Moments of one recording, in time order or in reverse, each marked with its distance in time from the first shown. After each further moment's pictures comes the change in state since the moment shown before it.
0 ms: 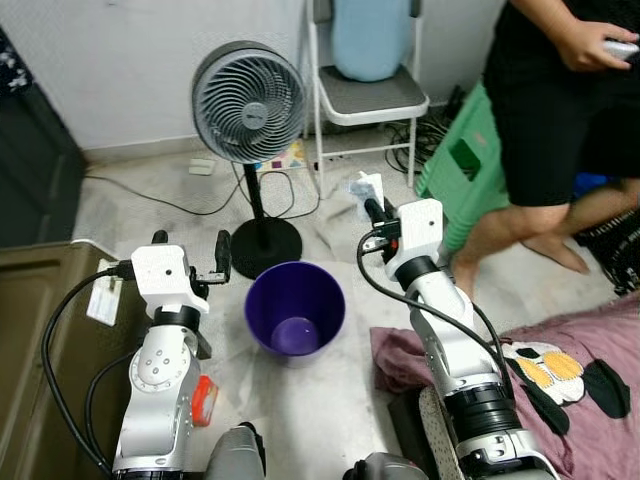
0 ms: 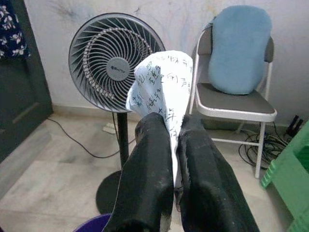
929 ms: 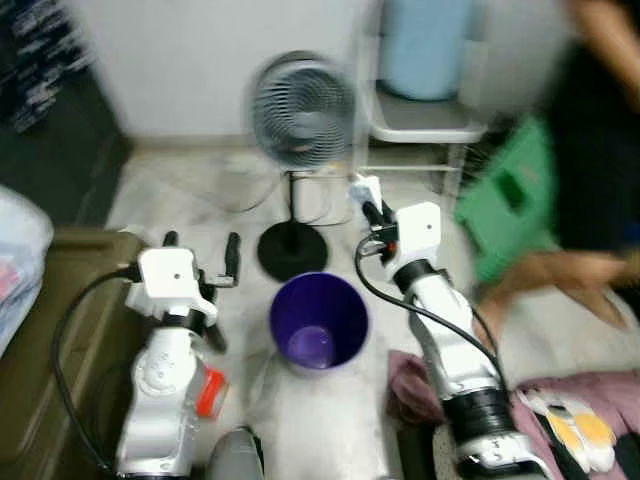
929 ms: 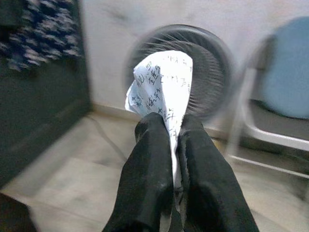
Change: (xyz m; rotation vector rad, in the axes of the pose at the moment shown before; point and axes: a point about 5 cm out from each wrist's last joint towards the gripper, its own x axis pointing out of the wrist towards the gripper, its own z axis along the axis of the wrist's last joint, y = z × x) left arm -0.003 0.004 -0.003 0.007 0.001 -0.001; right arm 0.007 0.013 0.008 0.024 -0.041 0.038
